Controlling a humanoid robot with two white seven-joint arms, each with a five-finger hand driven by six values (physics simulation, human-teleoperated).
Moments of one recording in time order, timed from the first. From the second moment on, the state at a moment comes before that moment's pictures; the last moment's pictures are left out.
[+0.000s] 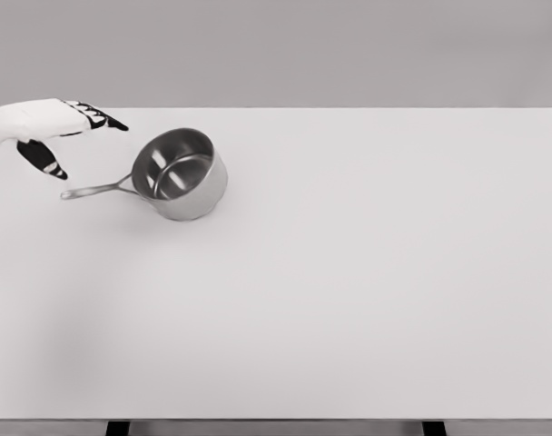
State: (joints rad) left arm -0.88 0.80 -0.68 -1.06 -0.36 -0.61 -0.61; right arm 0.02 0.00 0.61 -0.08 0.16 -0.05 0.36
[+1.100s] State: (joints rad) left arm -0.78 0.78 -0.68 -1.10 -0.22 -0.61 -0.61; right arm 0.02 0.00 0.61 -0.08 0.16 -0.05 0.36
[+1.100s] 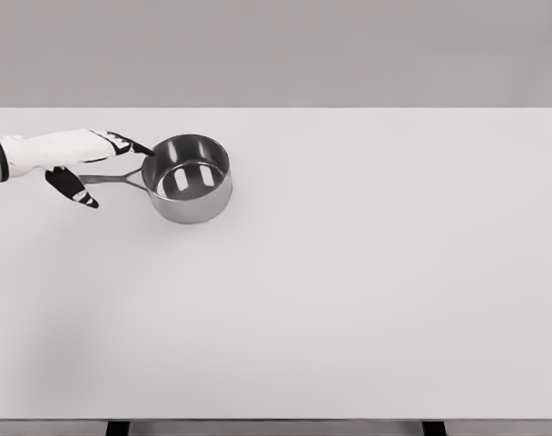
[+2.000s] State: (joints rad) left arm -0.79 0.74 -0.63 -1.04 -0.46 -0.61 -0.60; right arm 0.02 0.00 0.61 -0.08 0.16 -0.05 0.36
